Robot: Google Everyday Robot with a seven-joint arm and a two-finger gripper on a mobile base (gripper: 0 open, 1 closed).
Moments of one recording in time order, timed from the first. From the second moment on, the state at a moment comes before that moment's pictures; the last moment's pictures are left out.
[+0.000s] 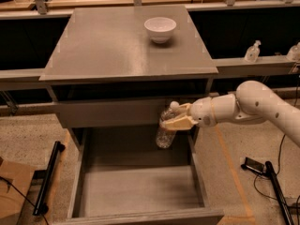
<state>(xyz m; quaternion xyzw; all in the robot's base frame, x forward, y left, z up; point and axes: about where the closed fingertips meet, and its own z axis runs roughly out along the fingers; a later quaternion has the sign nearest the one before) 0.583 -0.073 0.707 -0.48 0.71 0.37 0.37</state>
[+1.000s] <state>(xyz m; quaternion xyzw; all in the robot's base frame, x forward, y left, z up) 0.605 -0.100 0.858 -0.56 0.68 0.26 0.39</state>
